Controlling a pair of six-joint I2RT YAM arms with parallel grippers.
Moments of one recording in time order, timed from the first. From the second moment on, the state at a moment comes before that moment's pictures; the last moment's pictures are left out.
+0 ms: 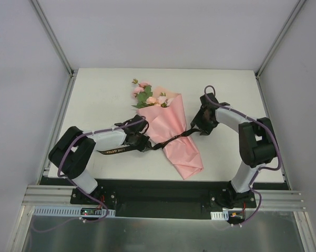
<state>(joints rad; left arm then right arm) -0.65 1.61 0.78 -0.37 0.11 -1.73 0.31 1.77 1.12 -0.59 -0.01 0.86</state>
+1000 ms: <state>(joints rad) -0.72 1.38 0.82 -0.61 -0.69 -0.57 0.62 1.60 1.10 -0.44 0.46 0.35</state>
